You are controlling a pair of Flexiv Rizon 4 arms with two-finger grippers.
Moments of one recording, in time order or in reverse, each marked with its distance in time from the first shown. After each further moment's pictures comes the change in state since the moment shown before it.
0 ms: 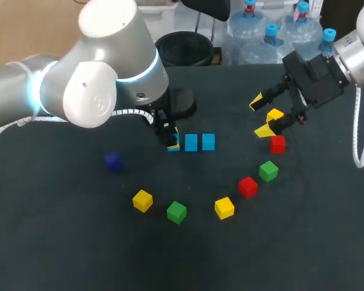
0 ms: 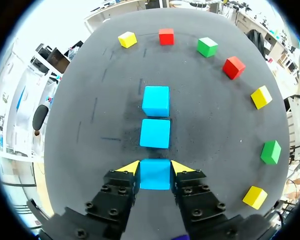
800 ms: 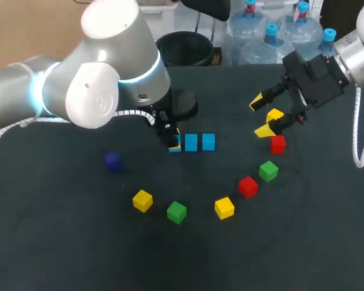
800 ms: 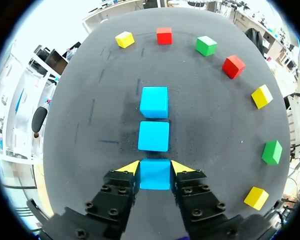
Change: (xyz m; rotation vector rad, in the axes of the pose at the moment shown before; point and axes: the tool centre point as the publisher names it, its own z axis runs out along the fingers) left arm -0.003 -0.001 0.004 0.006 0.000 0.016; right arm 0.000 0.000 0.000 0.000 0.000 0.000
